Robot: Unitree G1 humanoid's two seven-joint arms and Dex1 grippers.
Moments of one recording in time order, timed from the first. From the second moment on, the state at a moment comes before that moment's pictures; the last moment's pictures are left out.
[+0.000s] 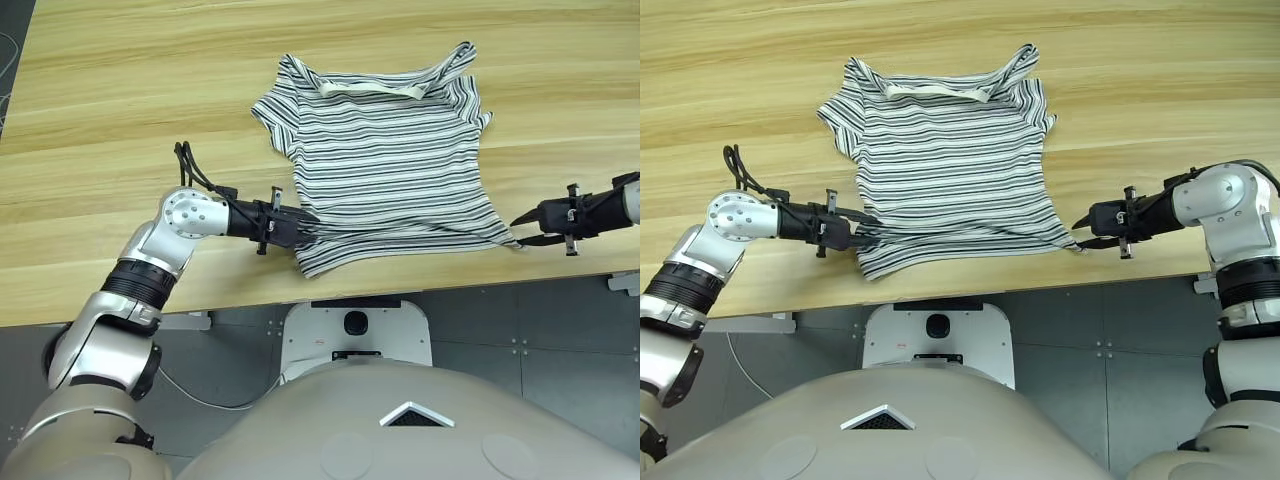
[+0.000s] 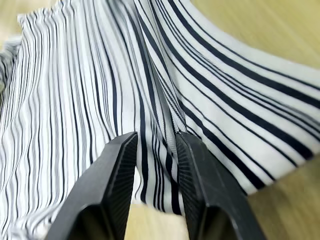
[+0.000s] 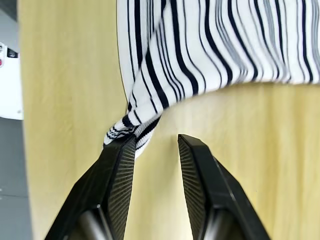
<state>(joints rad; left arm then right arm) -0.28 0.73 -0.50 0.44 0.09 -0.61 -1.04 -0.34 -0.96 0.35 0.56 -0.07 -0.38 1.41</state>
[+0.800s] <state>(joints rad) -0.15 0.92 -0.51 0.14 0.09 -0.48 -1.07 -0.49 -0.51 0.23 0.61 0.07 -0.25 1.16</state>
